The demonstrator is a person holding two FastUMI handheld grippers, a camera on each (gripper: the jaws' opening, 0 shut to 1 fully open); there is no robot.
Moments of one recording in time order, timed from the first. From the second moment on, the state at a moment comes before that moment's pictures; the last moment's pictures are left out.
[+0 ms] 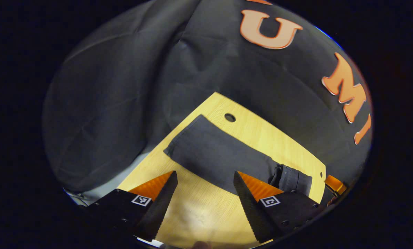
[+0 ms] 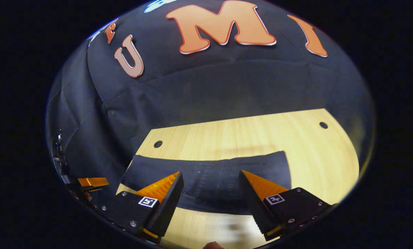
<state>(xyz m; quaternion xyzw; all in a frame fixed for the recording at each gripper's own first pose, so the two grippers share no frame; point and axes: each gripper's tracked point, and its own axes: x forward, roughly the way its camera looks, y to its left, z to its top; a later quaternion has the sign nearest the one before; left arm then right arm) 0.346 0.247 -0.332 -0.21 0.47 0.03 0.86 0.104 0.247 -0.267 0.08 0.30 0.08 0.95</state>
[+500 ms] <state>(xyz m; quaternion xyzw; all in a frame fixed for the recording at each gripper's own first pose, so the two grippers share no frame) 0.343 0.251 -0.361 -0.24 0.61 0.10 0.75 0.033 0.157 -0.194 0.08 0.20 -0.03 0.98</state>
